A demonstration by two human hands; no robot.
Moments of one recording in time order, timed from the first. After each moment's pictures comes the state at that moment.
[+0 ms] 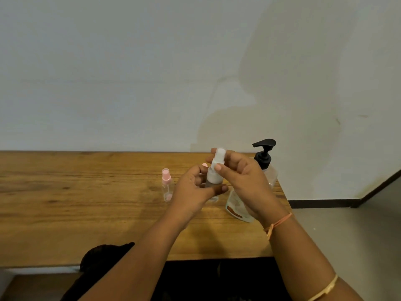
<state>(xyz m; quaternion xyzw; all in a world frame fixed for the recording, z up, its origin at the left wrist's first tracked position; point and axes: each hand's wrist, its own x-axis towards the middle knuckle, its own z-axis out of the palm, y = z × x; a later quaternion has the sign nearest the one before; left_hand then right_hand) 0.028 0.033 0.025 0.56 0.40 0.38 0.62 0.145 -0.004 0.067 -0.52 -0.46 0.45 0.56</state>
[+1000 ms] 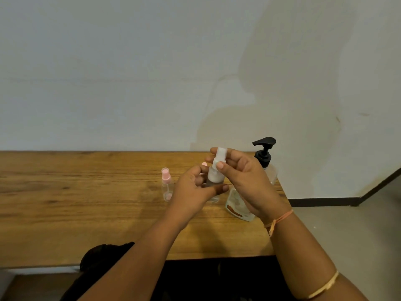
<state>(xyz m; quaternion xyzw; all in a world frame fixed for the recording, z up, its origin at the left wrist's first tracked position) 0.028 0.032 0.027 0.58 0.39 0.38 0.60 0.145 -0.004 0.072 -0.51 -0.44 0.48 0.56</state>
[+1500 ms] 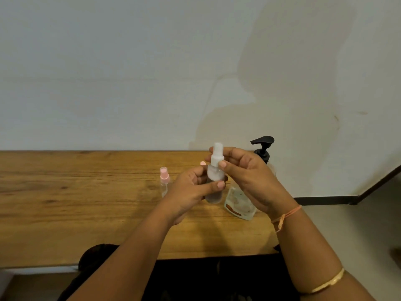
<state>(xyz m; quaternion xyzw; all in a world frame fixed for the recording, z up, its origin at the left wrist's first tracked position) 0.019 0.036 0.037 0.55 0.31 0.31 0.71 0.161 -0.005 0.072 -0.50 -0.47 0.50 0.53</state>
